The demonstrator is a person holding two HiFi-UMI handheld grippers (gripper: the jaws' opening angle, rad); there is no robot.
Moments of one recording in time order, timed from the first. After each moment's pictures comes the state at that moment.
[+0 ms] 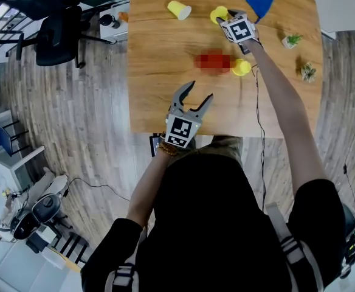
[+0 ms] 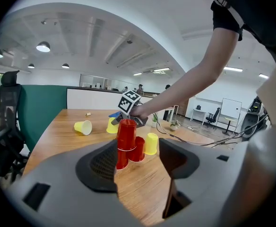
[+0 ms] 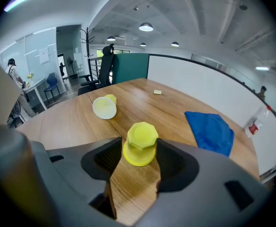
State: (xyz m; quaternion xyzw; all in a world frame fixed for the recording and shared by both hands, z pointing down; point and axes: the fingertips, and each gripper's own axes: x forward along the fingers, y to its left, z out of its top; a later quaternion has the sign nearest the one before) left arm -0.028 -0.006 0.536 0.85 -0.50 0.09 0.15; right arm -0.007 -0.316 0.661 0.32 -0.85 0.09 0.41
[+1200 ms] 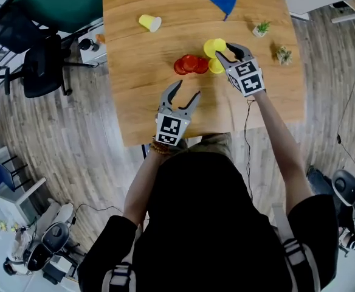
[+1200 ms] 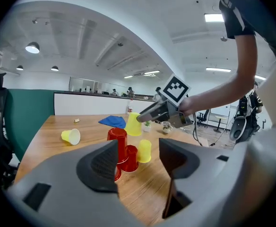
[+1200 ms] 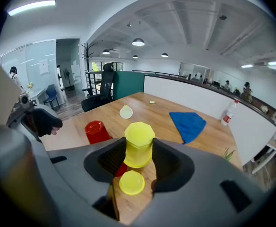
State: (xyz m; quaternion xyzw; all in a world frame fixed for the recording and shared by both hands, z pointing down) left arm -0.005 -0.019 0.523 0.88 -0.45 0.08 0.13; right arm 0.092 -0.157 0.544 0.37 -0.86 0.09 0.35
